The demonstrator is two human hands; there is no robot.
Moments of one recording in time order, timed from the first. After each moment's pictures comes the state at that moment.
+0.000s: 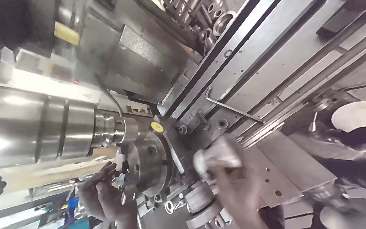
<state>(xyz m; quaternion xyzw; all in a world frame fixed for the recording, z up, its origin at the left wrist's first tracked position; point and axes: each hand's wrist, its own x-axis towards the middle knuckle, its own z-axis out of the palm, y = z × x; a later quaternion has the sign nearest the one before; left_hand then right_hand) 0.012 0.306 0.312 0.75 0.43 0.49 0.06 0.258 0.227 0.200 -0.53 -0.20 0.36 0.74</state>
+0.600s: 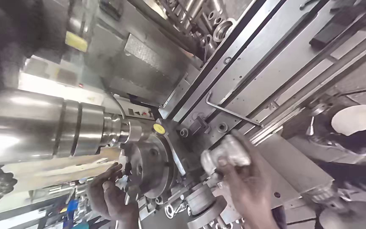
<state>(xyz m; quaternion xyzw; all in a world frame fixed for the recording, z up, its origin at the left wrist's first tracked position) 0.011 0.303 0.312 0.77 0.43 0.47 0.06 0.283 0.220 0.204 -0.47 -0.18 0.42 0.76</state>
